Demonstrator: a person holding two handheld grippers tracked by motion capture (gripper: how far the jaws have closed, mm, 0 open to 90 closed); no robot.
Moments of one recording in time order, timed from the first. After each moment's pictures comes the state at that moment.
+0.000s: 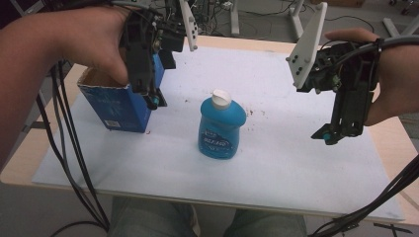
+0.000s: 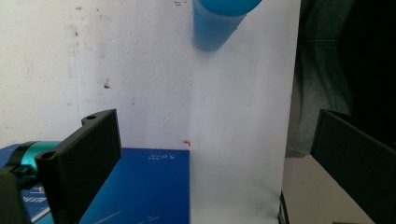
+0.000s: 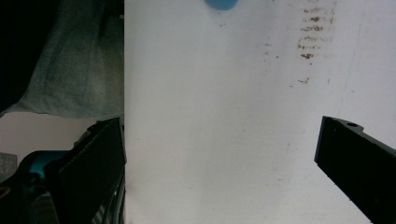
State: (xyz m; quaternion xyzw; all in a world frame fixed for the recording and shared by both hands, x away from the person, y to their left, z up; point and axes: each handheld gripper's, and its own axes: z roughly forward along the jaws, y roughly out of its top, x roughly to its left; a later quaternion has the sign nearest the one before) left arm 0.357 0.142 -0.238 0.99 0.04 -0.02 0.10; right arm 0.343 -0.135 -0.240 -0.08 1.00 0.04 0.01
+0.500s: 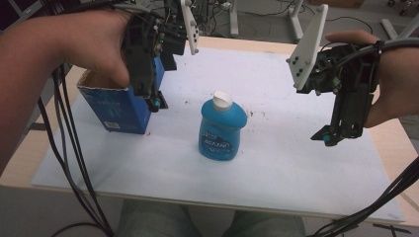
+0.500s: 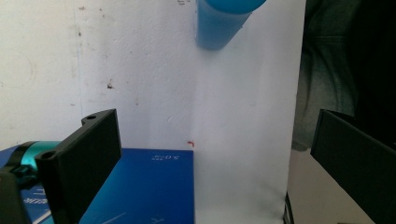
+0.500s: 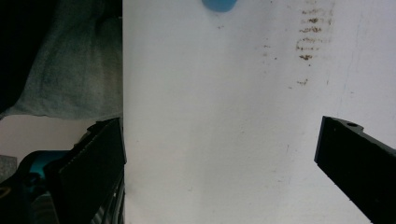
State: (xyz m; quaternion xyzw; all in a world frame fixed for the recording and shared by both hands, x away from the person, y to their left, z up) left arm 0.359 0.142 -0.240 0.99 0.04 -0.01 0.10; right arm 0.345 -0.134 -0.242 -0.07 1.00 0.05 0.01
